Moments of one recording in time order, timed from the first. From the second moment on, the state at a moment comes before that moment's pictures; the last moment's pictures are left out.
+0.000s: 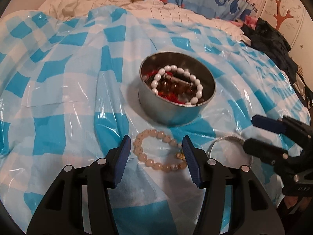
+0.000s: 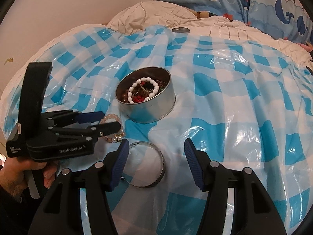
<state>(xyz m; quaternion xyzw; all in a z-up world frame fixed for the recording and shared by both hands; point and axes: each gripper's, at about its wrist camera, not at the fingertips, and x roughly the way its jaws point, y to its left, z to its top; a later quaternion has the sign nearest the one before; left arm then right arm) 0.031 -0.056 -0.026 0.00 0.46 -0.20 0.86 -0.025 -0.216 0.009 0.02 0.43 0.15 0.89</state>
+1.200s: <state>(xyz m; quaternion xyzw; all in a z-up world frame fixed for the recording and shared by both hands) 0.024 -0.056 -0.031 0.03 0.48 -0.20 0.85 -0.023 -0.206 -0.015 -0.04 0.46 0.13 0.88</state>
